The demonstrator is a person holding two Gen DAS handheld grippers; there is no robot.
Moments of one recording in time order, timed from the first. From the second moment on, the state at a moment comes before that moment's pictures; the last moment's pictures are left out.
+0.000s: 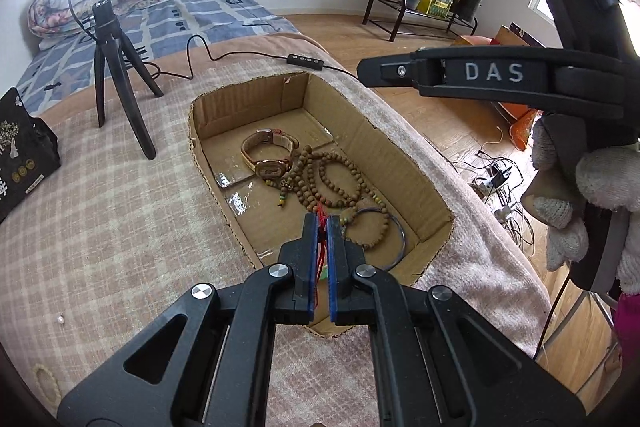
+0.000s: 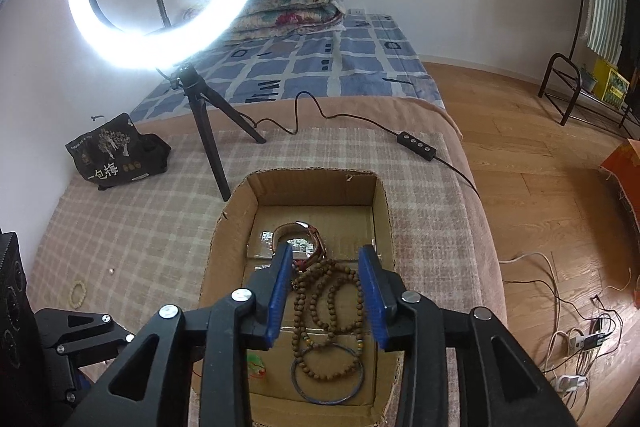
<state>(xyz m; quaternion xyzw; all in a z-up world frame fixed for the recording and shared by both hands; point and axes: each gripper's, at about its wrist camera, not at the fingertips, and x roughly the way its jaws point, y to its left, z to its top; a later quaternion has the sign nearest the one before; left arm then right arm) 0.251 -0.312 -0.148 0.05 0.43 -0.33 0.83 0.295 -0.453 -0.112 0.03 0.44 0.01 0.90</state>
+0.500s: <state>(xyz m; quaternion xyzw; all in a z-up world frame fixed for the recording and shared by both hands) 0.238 -0.286 -0.126 0.03 0.42 -0.32 0.85 0.275 -0.445 -0.088 0.02 0.42 -0.02 0.91</state>
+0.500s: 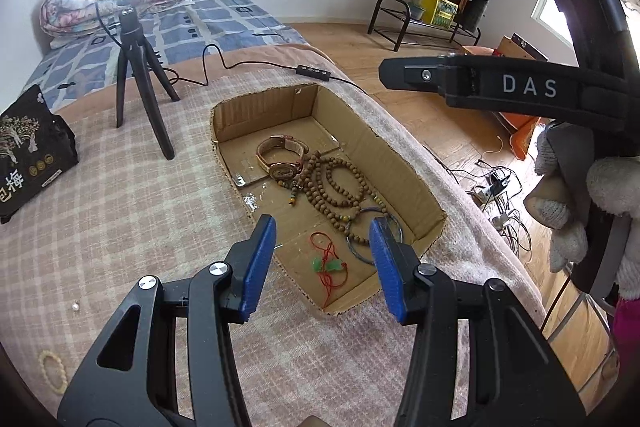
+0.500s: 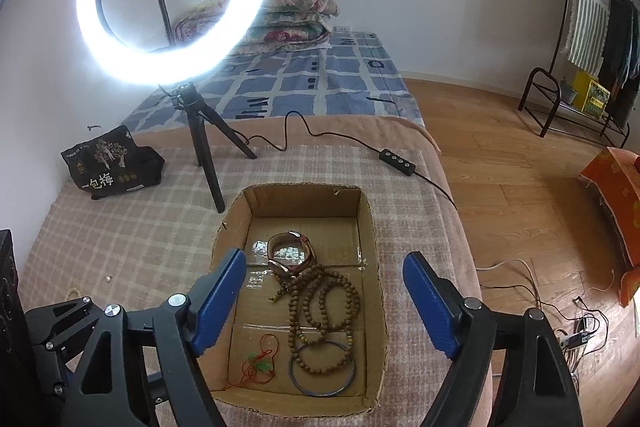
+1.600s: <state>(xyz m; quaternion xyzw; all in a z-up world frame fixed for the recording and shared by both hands) 0.210 -0.011 -0.132 0.00 0.41 -0.14 0.90 0.213 -0.333 -0.093 0.01 0.38 0.08 0.92</state>
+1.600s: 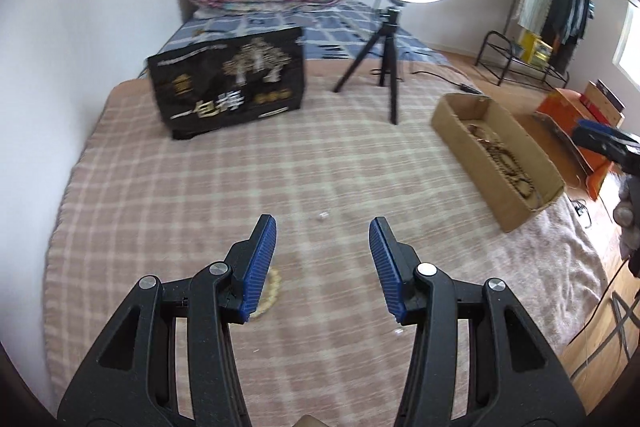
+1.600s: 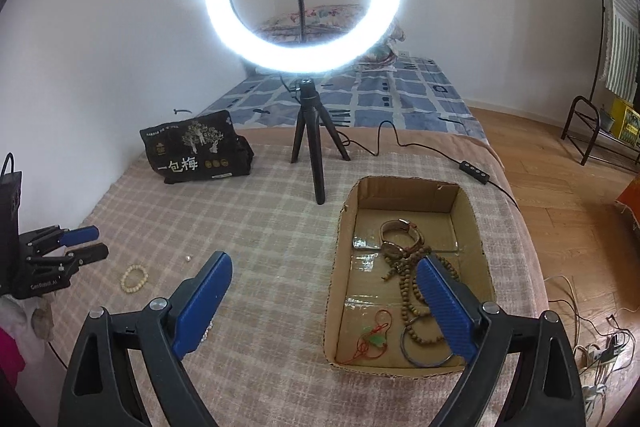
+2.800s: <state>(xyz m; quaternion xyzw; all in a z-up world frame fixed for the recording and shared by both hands) 0.236 0.065 -0.242 -0.02 0.50 -0.11 0.86 0.232 -0.185 -0.245 -0.15 0.51 0.27 0.80</state>
